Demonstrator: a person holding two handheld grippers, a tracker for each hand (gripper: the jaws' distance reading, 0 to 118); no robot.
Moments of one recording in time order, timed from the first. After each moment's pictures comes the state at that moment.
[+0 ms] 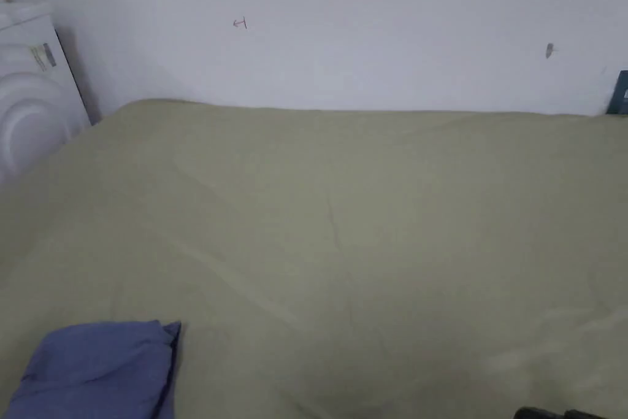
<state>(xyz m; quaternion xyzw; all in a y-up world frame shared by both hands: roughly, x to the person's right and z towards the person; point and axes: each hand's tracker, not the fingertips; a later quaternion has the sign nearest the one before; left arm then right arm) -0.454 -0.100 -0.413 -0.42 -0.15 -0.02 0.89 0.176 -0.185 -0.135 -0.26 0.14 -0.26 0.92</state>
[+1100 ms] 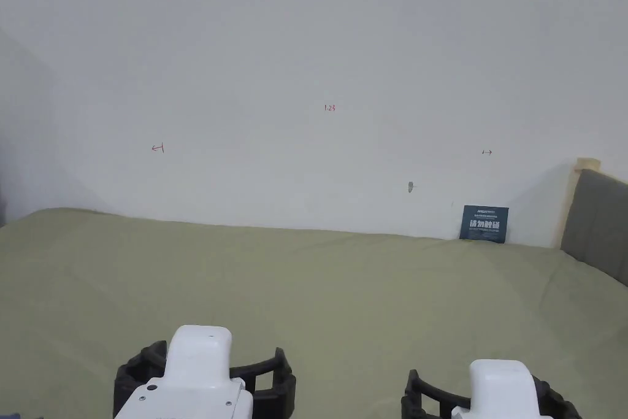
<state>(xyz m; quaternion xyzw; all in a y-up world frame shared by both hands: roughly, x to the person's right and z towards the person) -0.069 -0.100 -0.197 -0.09 -0.20 -0.01 0.98 0.159 -0.115 -0.076 -0.10 -0.27 0.03 0.96</state>
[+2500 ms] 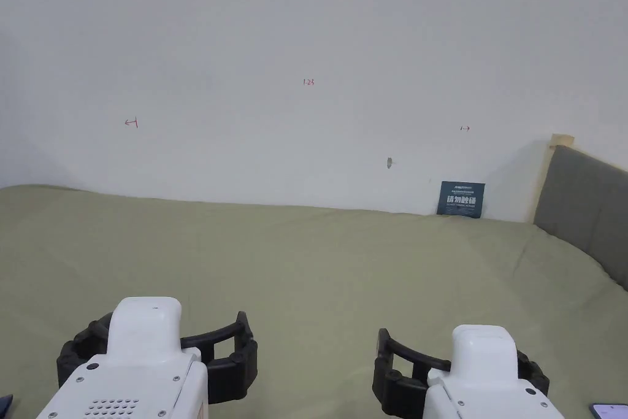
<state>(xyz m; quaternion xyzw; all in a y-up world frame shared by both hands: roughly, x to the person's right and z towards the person) -0.078 -0.094 -0.192 -0.08 -0.20 0.01 0.98 0.168 -0.109 -0.071 -0.06 -0.22 -0.03 0.97</state>
